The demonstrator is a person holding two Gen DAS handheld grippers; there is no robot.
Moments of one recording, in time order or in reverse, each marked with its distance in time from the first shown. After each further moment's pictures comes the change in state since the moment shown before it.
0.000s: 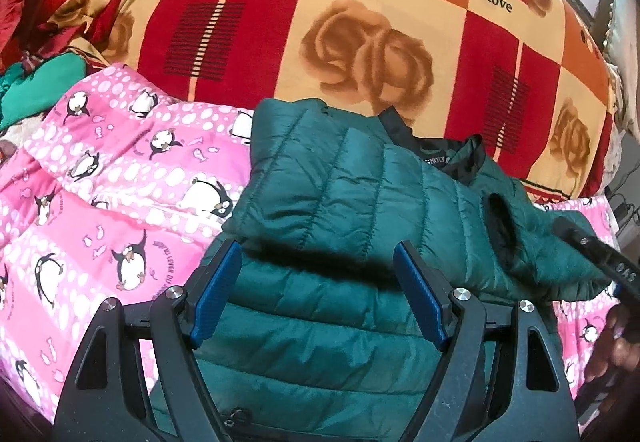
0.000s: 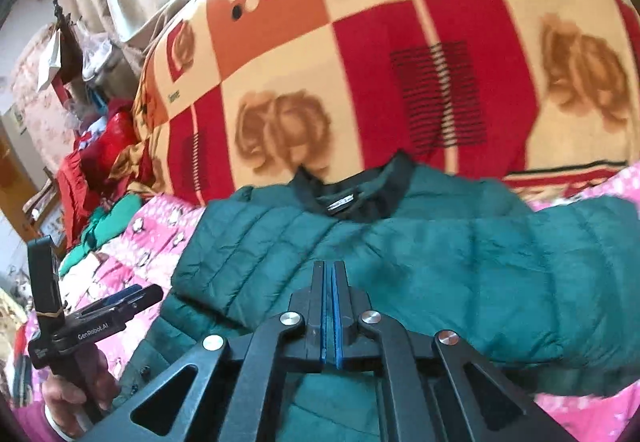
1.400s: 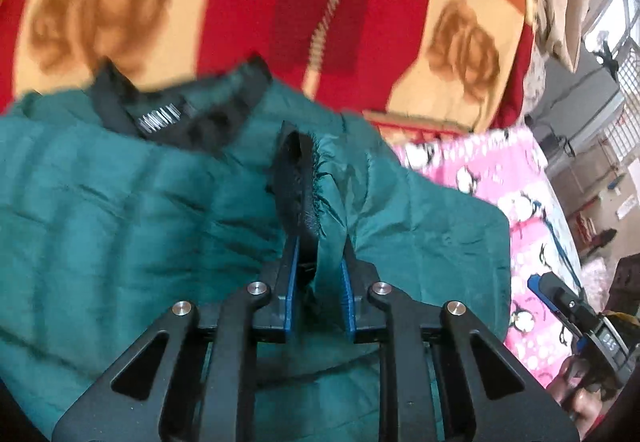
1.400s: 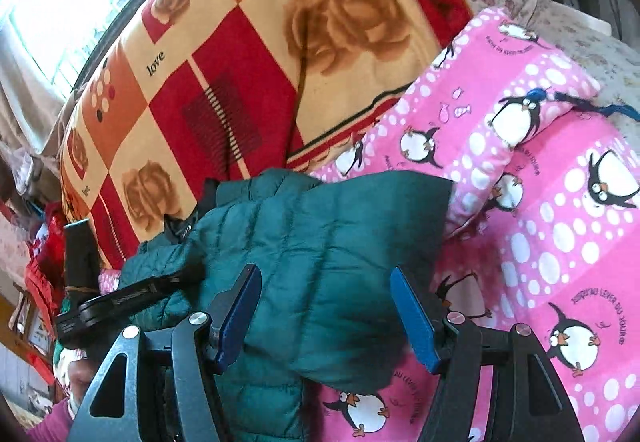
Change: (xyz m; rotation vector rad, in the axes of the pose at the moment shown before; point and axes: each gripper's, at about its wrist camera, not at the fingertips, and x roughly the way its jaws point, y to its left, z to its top) left arm 0.089 -0.212 0.014 0.174 0.184 -0.343; right arm -0.125 -0.188 -0.052 0.380 -0.125 -0.203
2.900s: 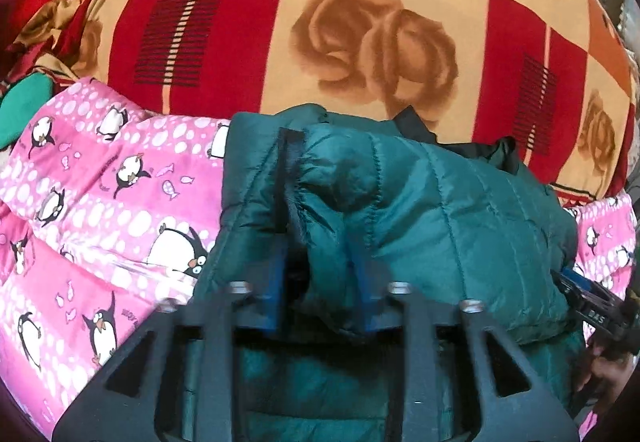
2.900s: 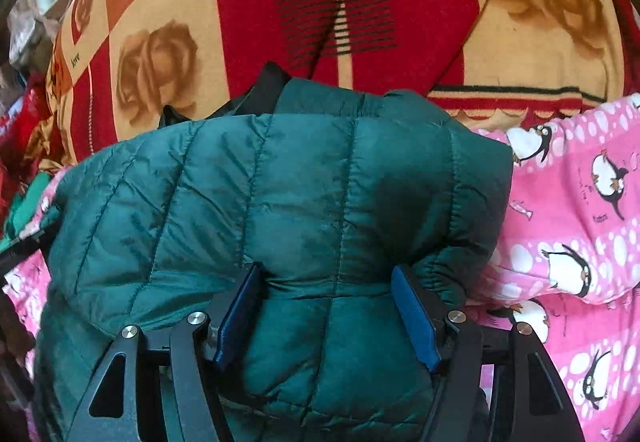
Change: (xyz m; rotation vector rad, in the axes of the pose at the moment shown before) left arm -0.090 0.188 -0.021 -0.142 -0.133 0.374; right arm 0.159 0.125 -0.018 -0.357 0.221 -0.081
